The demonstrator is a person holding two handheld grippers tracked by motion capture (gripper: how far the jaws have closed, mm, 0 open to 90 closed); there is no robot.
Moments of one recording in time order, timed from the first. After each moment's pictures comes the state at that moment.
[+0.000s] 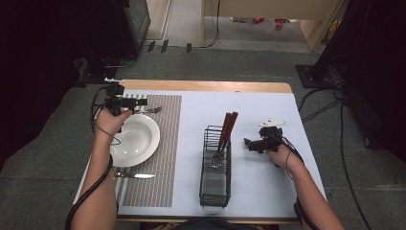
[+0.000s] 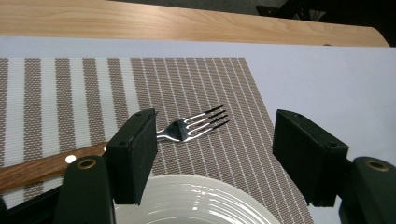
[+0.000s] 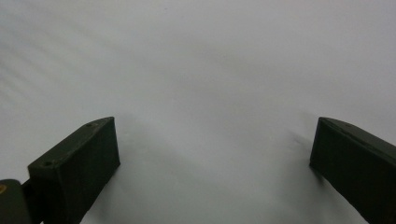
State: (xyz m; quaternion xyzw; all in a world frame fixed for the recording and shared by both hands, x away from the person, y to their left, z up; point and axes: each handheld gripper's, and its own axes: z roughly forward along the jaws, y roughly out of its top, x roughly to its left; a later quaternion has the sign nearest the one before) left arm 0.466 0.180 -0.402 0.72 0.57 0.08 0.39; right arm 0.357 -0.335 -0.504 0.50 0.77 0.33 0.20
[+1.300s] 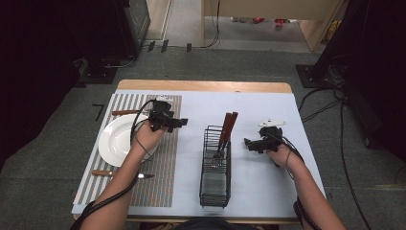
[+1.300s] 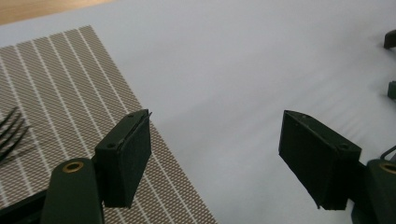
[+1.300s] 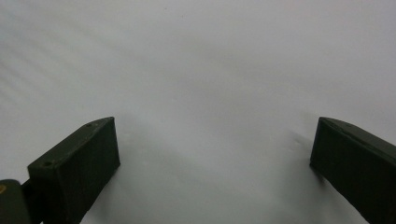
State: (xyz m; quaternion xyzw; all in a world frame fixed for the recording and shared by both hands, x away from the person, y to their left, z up) left arm 0.427 0.048 -0.441 0.82 0.42 0.08 0.38; right arm 0.357 -0.335 -0.504 0.50 0.77 0.33 0.20
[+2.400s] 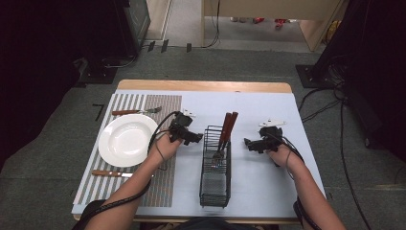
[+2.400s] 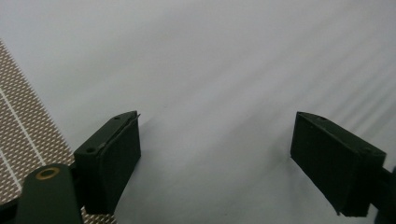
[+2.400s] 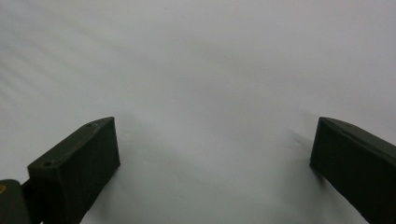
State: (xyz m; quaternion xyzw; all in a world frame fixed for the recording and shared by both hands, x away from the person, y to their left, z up) left arm 0.411 -0.008 -0.484 0.87 0.38 0.10 0.31; right arm 0.357 -0.335 -0.504 0.50 0.78 0.33 0.20
